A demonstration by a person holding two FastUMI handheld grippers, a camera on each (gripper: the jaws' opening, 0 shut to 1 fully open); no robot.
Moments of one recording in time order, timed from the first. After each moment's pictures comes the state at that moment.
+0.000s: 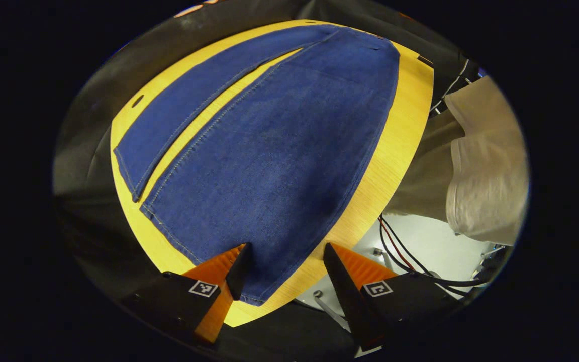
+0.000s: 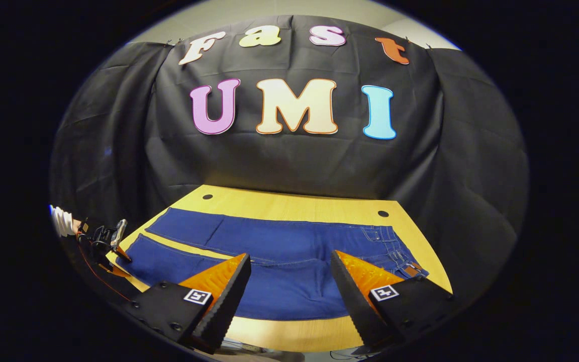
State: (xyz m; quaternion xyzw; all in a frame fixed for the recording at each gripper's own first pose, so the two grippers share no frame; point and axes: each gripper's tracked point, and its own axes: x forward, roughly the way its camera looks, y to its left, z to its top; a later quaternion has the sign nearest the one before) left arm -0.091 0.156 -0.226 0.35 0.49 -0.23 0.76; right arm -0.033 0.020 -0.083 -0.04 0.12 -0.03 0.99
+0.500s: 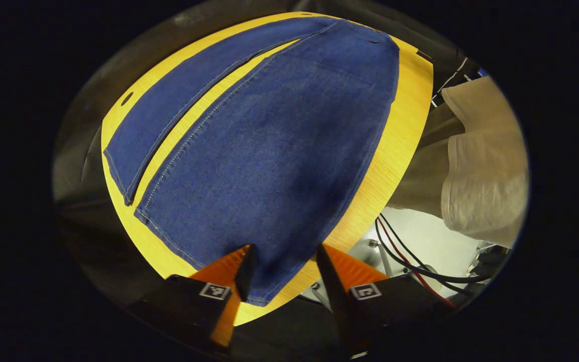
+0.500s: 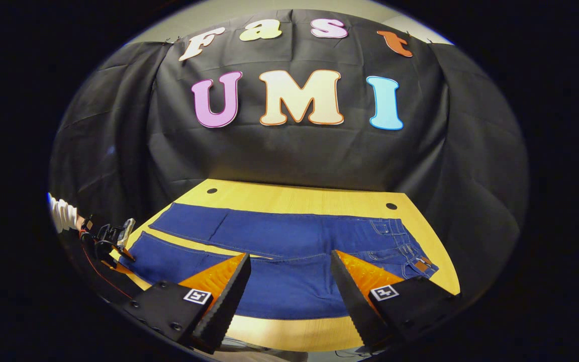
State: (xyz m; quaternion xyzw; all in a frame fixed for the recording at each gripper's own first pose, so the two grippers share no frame) left arm -0.100 0.160 -0.217 0.36 0.52 -0.21 0.75; right arm -0.022 0.022 -0.104 -0.03 0.14 -0.02 0.99
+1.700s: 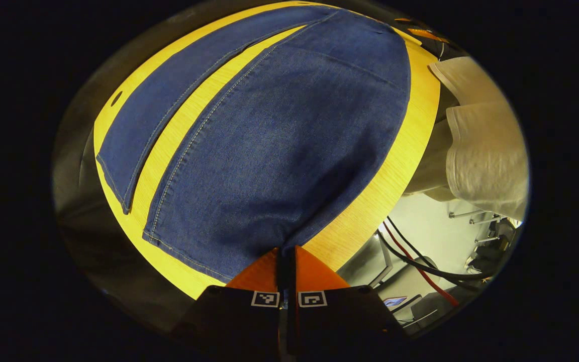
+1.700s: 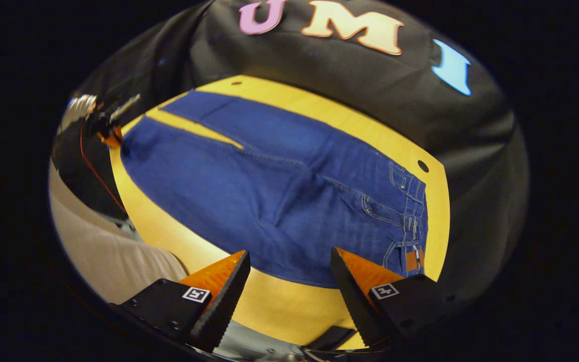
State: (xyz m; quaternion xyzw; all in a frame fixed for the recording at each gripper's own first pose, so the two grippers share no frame) left arm -0.088 0.155 -0.213 0.37 0.56 -0.20 0.71; right arm -0.022 -0.128 -0.257 -0.23 0.40 0.12 0.88
